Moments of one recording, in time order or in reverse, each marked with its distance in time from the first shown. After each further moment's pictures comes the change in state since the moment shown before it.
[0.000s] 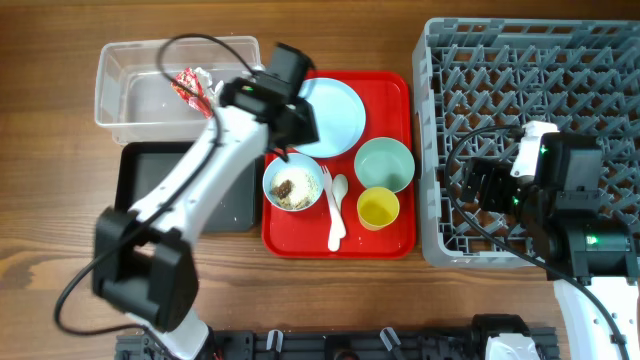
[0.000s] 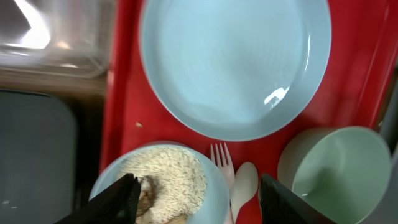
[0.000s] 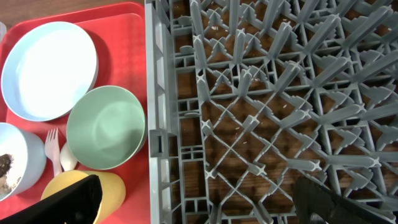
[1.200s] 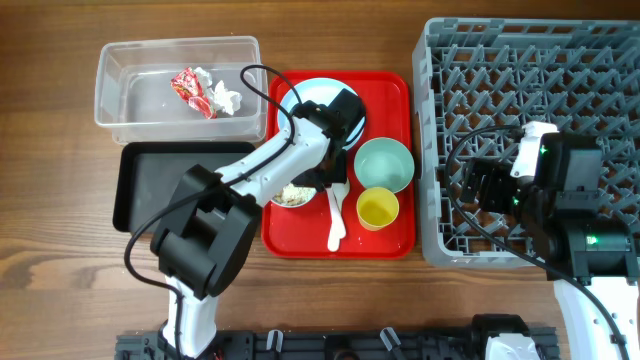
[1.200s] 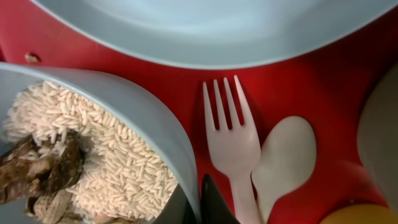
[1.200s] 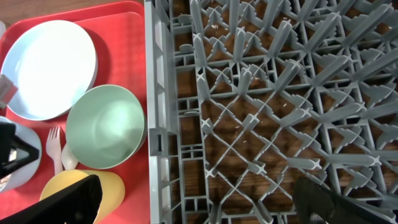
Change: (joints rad) left arm -0.161 0.220 0.003 -0.082 -0.024 0.013; right arm 0.000 0.000 0.000 -0.004 0.000 0.000
